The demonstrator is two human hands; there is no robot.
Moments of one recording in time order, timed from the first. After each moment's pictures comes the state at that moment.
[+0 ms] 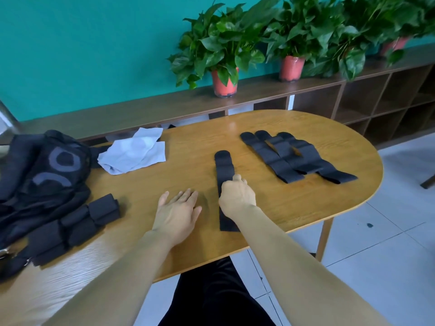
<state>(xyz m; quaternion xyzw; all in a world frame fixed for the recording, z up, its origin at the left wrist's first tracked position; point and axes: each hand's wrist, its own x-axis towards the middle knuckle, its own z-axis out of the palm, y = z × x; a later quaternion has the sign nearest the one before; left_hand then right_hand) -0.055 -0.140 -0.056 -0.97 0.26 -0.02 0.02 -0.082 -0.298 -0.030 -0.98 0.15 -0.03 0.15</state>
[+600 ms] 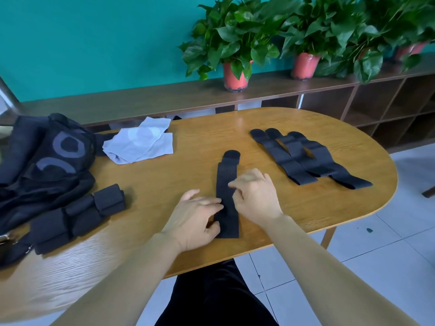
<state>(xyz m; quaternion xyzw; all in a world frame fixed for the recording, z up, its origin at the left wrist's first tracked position) -0.067 -0.136 -0.055 -0.90 0.42 -0.06 -0.08 -0.093 -0.320 -0.049 -0.96 -0.02 -0.24 0.14</state>
